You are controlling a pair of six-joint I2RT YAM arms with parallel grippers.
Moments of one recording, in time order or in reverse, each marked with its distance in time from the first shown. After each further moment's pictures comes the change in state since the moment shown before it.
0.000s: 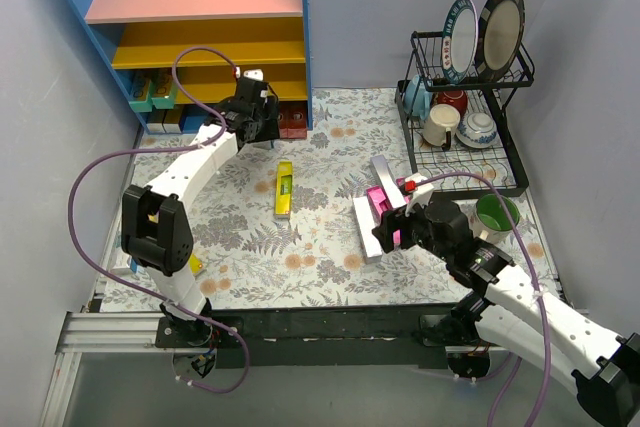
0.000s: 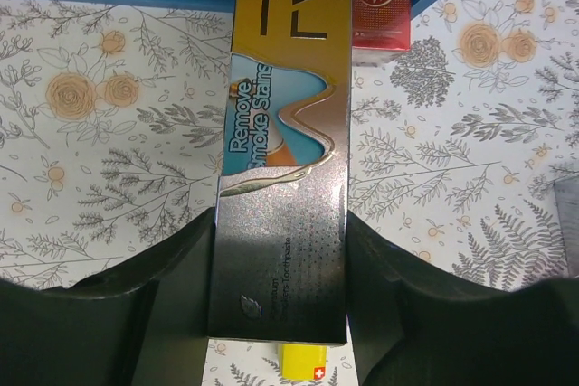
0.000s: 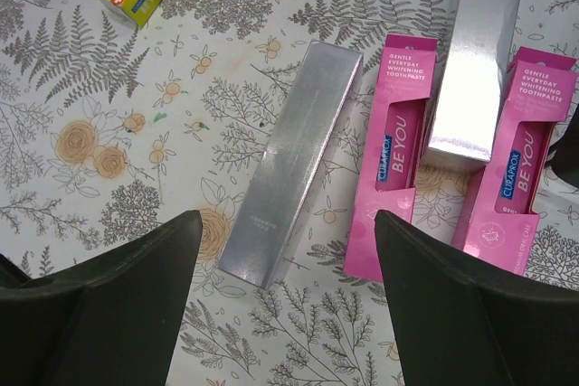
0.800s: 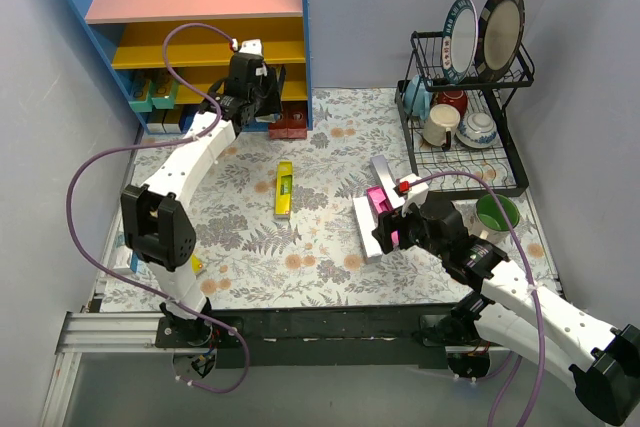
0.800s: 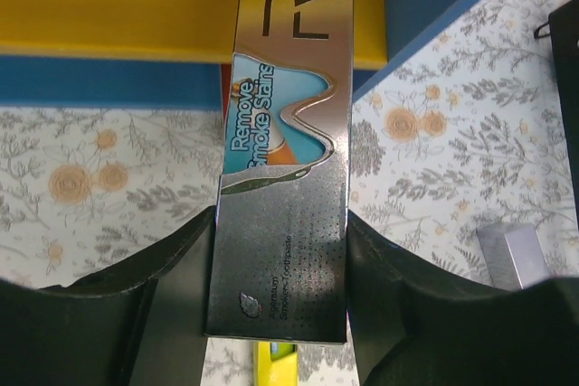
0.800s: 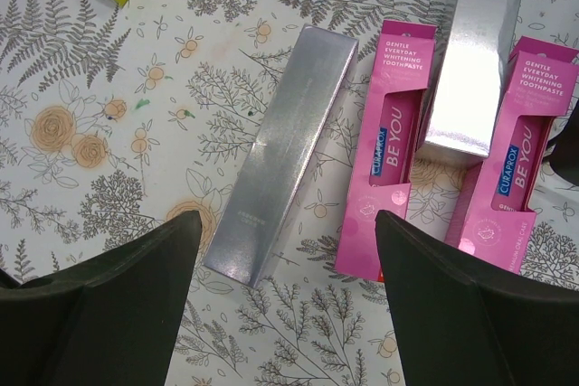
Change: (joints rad) left arm 0.007 0.008 0.165 0.011 0.039 0.030; right arm 0.000 0.055 0.003 -0.002 0.008 -0.035
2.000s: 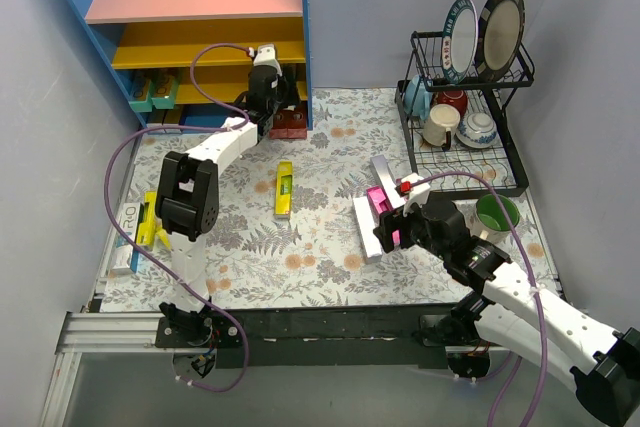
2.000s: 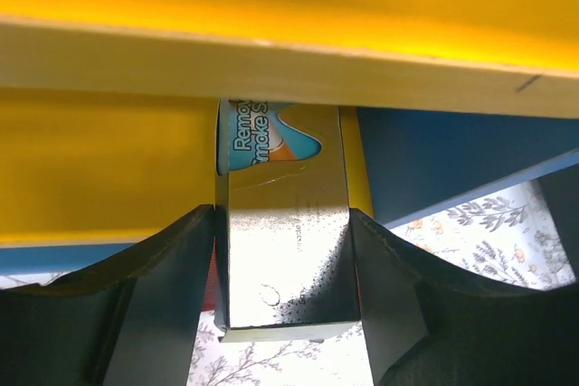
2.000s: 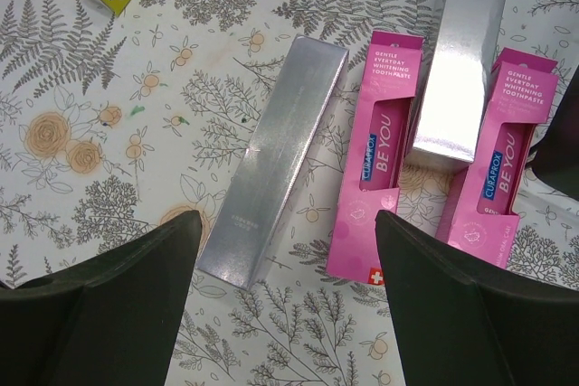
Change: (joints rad) left arm 0.013 0.323 -0.029 0.626 0.033 0.008; right arm 0.000 -0.018 0.000 0.001 0.015 -0.018
